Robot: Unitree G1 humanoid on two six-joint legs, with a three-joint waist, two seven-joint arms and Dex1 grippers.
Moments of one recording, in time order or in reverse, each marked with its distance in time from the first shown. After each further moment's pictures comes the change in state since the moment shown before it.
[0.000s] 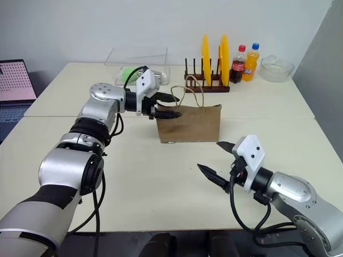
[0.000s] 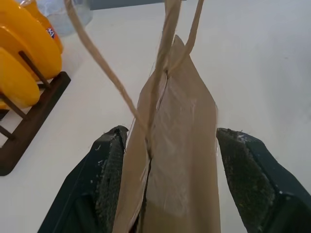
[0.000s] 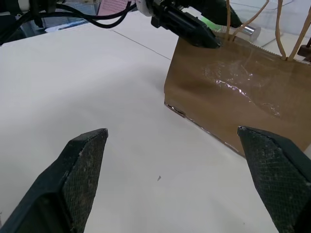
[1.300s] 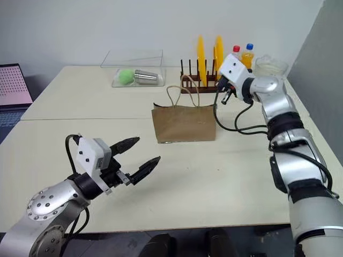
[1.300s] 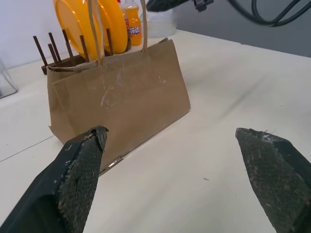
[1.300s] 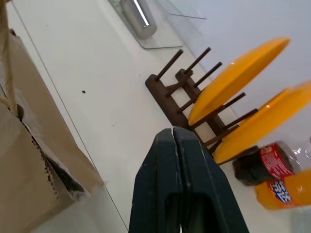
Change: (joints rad) left arm 1.292 0.017 0.310 -1.989 -0.459 0.897 0.781; right arm -1.250 0.220 0.368 1.988 -0.842 -0.918 0.356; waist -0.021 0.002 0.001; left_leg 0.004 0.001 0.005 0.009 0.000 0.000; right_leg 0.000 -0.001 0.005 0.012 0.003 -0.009
